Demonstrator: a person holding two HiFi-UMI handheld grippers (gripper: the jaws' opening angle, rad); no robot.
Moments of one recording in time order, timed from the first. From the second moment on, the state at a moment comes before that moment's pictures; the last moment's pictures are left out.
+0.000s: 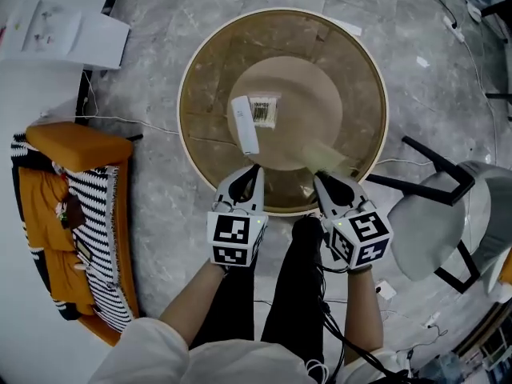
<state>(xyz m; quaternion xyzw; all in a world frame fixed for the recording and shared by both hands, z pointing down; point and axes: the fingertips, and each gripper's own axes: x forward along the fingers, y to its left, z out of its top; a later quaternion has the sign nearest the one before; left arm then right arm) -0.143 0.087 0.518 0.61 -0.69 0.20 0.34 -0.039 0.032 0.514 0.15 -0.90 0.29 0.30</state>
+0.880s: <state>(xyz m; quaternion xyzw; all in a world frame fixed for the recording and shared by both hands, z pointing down) 0.049 0.012 0.499 0.75 -0.54 0.24 0.29 0.177 0.017 0.490 0.39 -0.81 0.37 0.22</state>
